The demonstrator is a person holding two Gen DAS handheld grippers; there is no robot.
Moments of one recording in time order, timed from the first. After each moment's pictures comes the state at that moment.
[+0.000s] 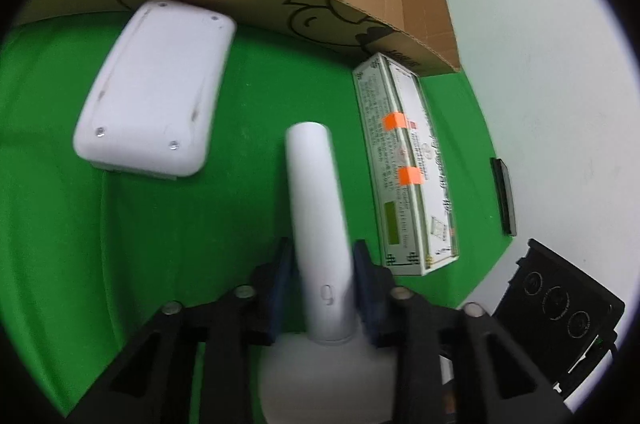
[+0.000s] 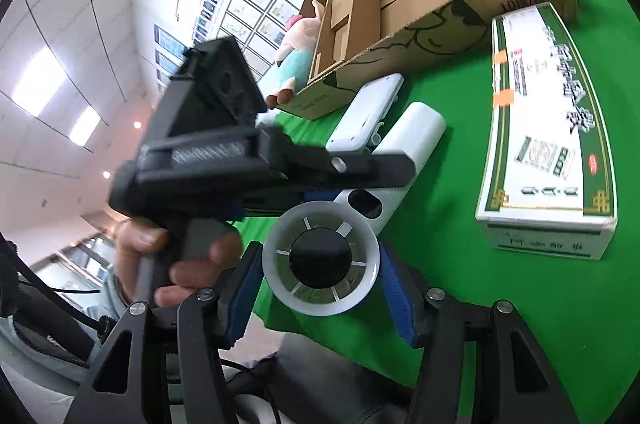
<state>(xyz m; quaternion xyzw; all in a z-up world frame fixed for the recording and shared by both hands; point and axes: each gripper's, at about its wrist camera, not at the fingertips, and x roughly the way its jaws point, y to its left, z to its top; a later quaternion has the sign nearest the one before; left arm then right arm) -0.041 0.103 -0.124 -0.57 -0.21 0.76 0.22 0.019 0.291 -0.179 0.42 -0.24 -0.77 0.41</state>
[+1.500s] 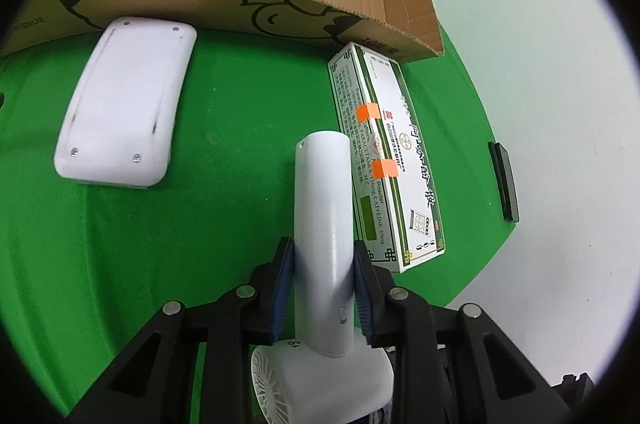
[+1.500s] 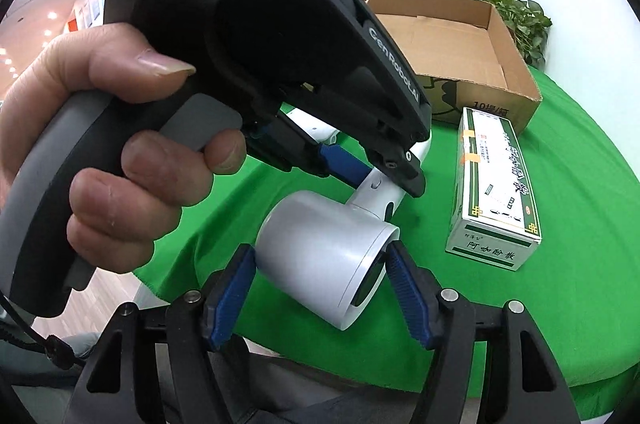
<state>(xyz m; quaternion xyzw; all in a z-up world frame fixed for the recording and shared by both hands) -0.051 0.130 -0.113 -0.58 -0.18 0.76 0.23 0.085 0.200 -0.156 0.35 0.05 -0.91 0.22</state>
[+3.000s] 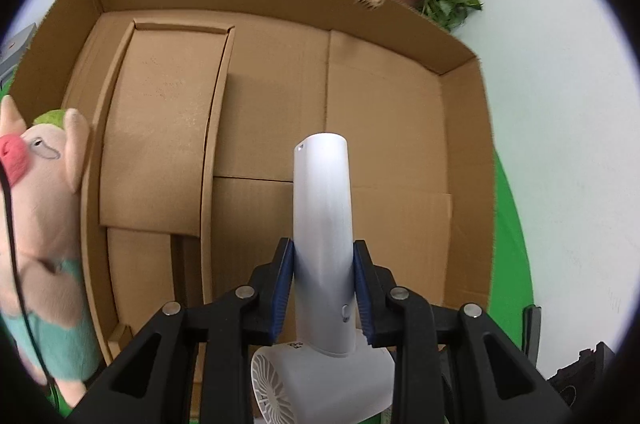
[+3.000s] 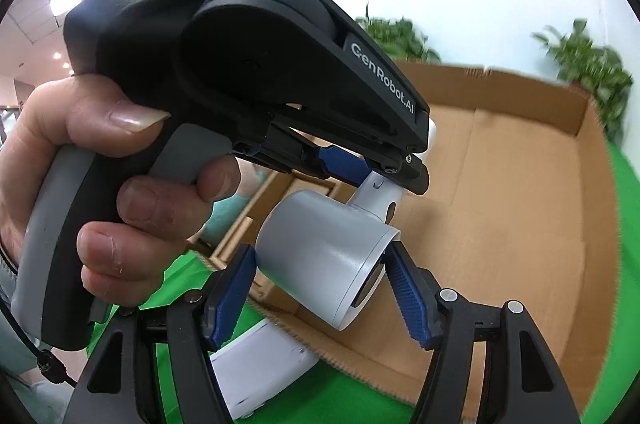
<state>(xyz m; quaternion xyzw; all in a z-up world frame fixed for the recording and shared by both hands) -0.273 0.077 -0.023 -0.52 -0.16 0.83 0.11 -0.184 0.173 -0.066 0.32 0.03 -0.88 0.36</state>
